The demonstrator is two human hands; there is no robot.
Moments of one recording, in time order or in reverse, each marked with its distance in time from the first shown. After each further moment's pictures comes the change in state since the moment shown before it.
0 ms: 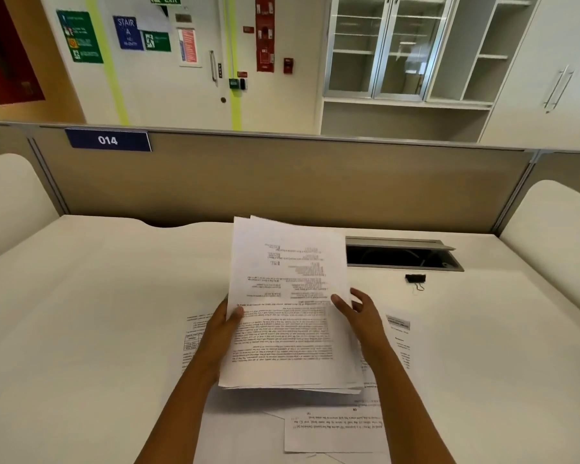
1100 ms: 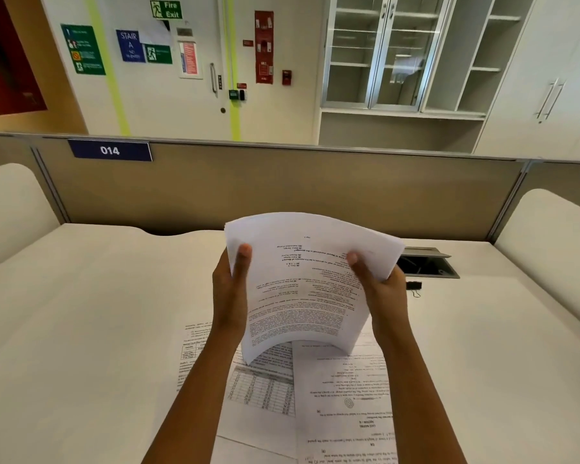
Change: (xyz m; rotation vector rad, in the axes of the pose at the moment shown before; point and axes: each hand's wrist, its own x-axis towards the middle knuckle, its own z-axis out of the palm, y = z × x) left_hand -0.031 0.112 0.045 -0.156 0.112 0.469; right_hand -0.055 -0.102 -0.023 0.408 -0.015 -0.478
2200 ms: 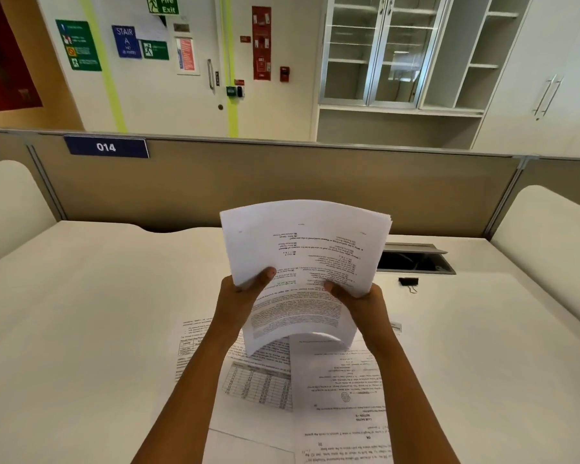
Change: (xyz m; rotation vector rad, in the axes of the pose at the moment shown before) left_hand 0.006 -0.041 -0.009 0.083 -0.116 -0.210; right_hand 0.004 0.061 -0.018 -0.175 -0.096 0.162
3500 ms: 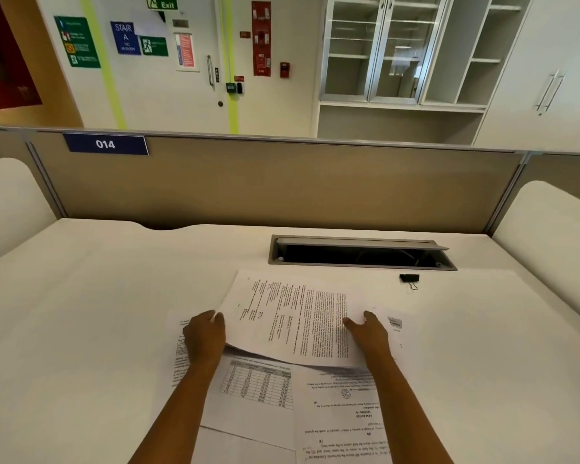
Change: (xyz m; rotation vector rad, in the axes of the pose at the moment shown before) left_hand -0.008 -0.066 -0.040 0.681 0.418 -0.244; right_hand -0.001 0.067 -0.013 -0.503 0.144 0.517
